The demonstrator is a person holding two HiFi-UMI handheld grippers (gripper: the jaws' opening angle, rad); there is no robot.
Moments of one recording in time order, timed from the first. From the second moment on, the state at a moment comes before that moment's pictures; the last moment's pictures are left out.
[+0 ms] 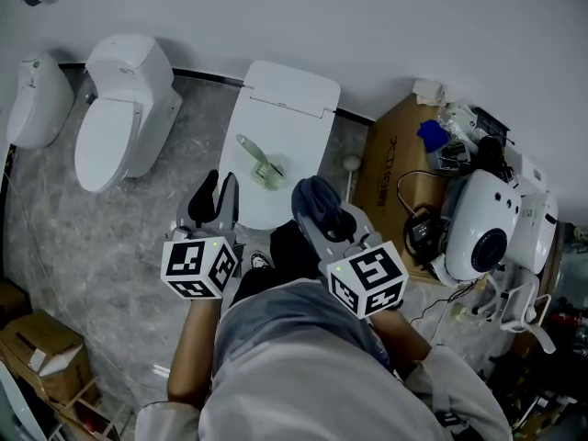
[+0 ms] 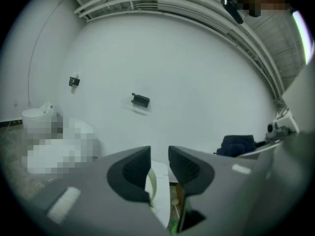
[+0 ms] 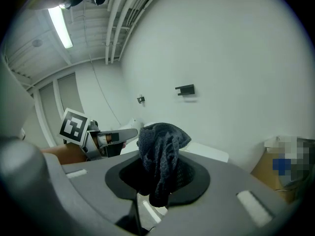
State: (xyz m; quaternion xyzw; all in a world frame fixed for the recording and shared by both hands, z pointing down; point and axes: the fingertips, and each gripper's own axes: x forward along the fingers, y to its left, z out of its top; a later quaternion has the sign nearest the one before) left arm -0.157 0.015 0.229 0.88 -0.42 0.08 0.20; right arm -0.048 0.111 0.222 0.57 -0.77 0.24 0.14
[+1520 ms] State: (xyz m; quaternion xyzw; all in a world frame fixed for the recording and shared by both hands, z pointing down) left arm -0.095 -0.105 0.365 0.80 -0.51 0.12 0.29; right arm 0.020 -0.055 0.383 0.42 -0.81 0.39 0.16
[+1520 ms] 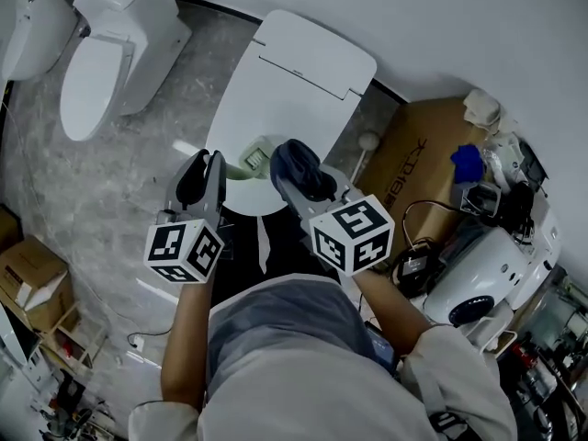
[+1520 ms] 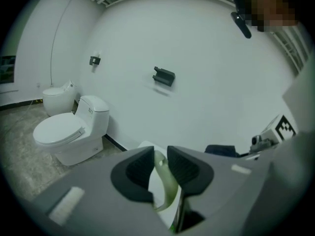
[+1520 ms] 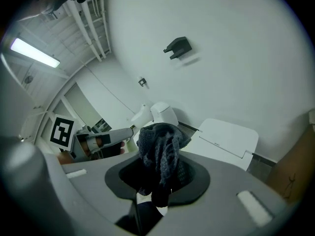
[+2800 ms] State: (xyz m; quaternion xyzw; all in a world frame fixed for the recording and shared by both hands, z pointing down) left arm -0.098 -0.115 0.371 0.80 -0.52 0.09 0.27; right arm -0.039 -0.103 0.540 0.28 -0.84 0.40 0.22
